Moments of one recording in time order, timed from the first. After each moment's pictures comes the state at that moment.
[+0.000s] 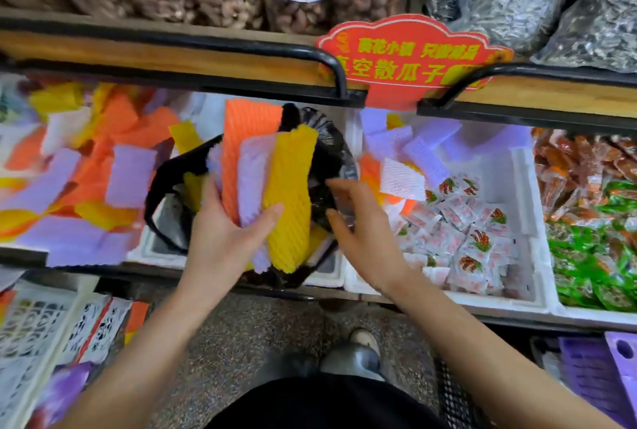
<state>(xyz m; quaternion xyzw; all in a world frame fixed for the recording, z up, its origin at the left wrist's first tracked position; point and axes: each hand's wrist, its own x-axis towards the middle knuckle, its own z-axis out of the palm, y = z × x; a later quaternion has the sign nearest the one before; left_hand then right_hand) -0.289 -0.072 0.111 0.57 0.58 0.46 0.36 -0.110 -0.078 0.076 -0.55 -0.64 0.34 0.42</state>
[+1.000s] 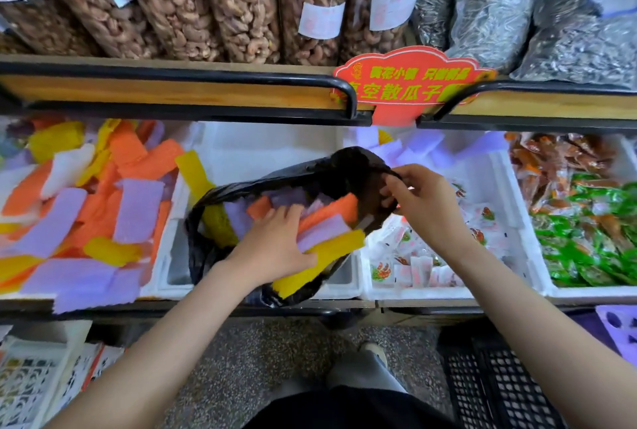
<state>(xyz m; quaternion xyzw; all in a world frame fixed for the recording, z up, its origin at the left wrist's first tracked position) -0.311 -0.021 0.074 0.85 0.50 0.02 0.18 -0.100 -0.066 0.125 -0.70 -0.49 0.27 0.44</state>
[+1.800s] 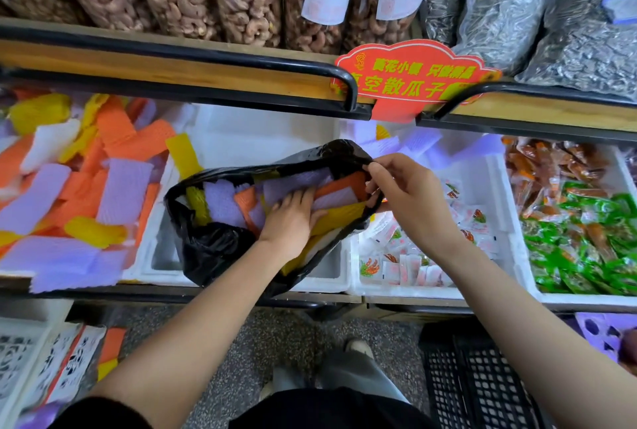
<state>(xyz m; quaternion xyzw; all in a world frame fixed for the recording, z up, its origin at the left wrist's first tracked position) -0.267 0.008 0.005 0.85 0.51 0.06 0.11 -0.107 -0.062 0.134 -0.65 -0.54 0.31 0.45</state>
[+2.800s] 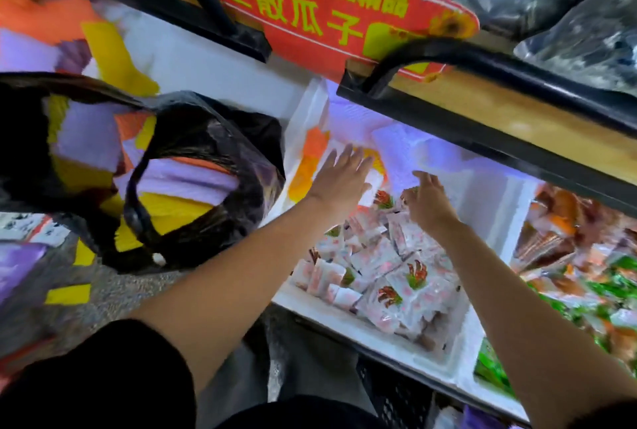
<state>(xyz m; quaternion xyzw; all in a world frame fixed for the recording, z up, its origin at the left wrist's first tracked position) 0.009 0.069 -0.045 0.81 0.56 -0.11 0.13 0.193 0.079 -0.078 -0.72 -0.64 0.28 0.03</state>
